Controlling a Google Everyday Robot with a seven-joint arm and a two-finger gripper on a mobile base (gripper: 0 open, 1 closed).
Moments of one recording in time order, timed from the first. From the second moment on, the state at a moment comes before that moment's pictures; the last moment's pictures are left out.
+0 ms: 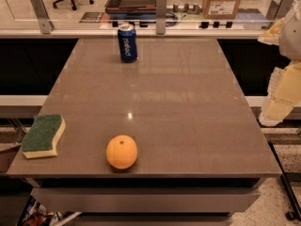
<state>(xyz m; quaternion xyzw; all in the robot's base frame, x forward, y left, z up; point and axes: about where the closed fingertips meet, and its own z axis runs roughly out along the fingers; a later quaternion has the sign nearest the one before) 0.438 -0.213 0.990 -0.60 0.78 -0.05 0.18</state>
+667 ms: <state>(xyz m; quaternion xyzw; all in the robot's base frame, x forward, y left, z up) 0.435 -0.211 0.990 -0.60 0.77 -0.02 0.20</state>
